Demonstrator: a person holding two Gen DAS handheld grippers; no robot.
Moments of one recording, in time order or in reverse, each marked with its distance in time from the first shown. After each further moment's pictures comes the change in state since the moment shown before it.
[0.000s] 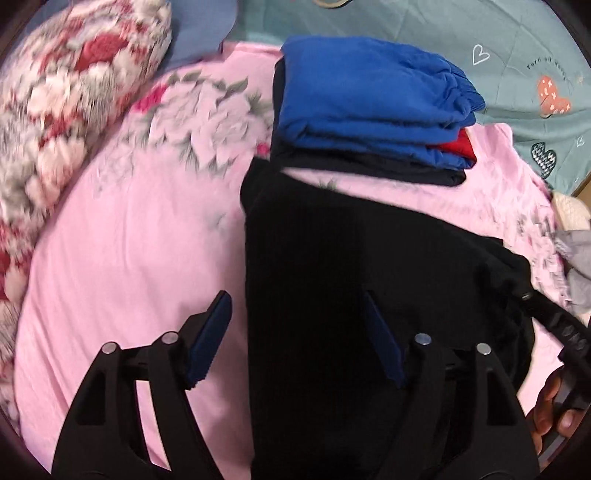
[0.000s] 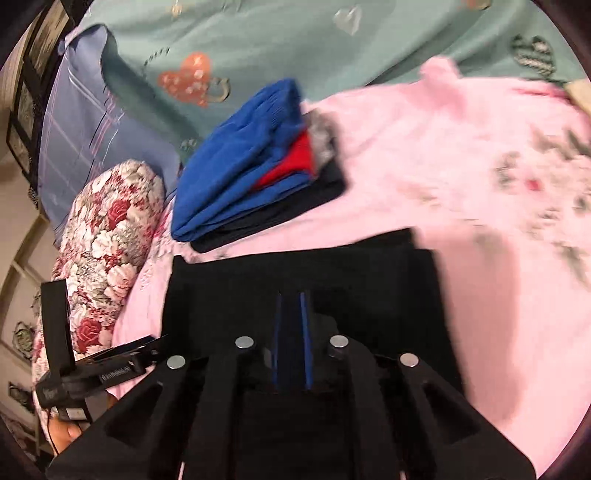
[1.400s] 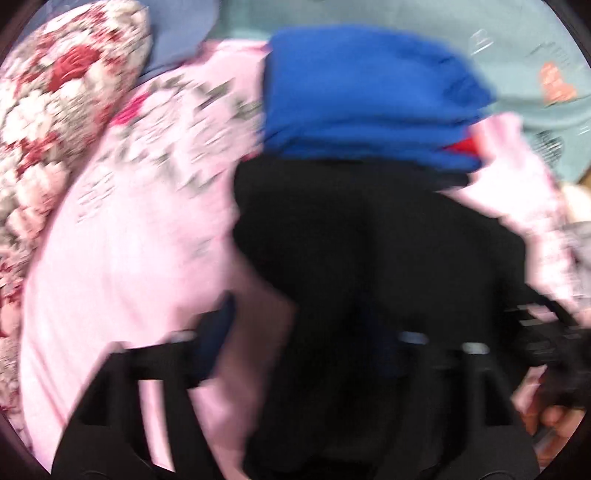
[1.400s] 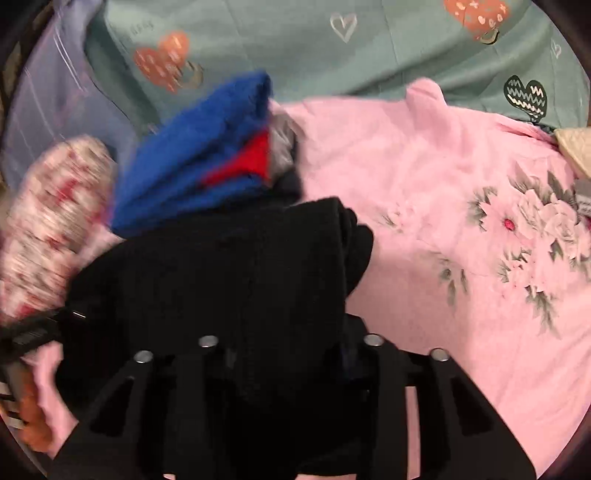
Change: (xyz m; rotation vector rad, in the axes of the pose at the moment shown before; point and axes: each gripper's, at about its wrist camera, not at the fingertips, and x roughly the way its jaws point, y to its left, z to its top) left arm 0.026 0.006 0.014 0.033 0.041 0.006; right arm 0.023 -0.023 0.004 -0.125 0.010 -0.388
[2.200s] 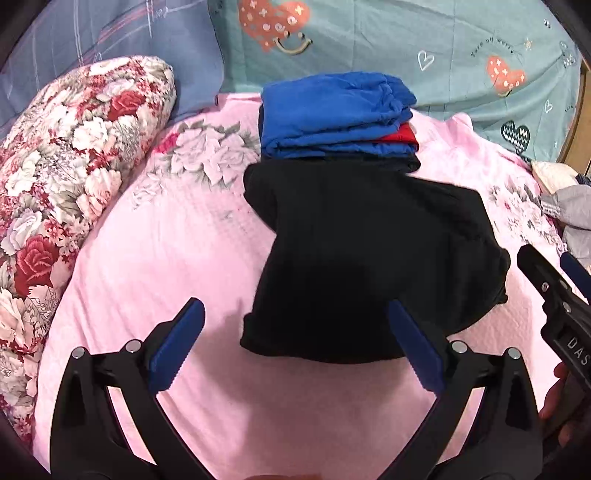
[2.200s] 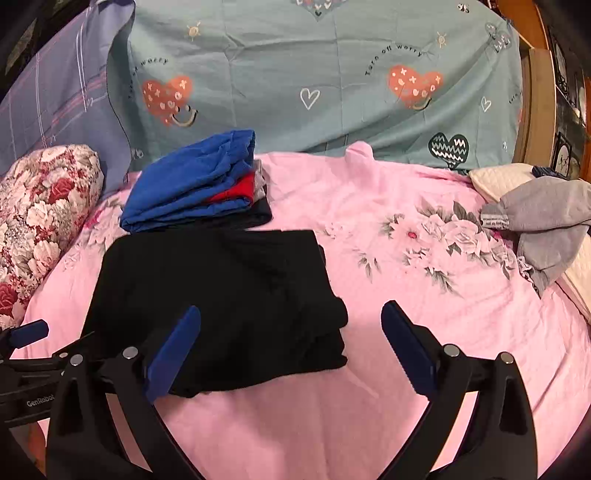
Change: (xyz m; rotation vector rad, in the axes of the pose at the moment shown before) left arm -0.098 -0.022 -0.090 0.066 -0.225 0.023; right arm -0.125 0.031 -0.069 0.029 -0.342 -0.116
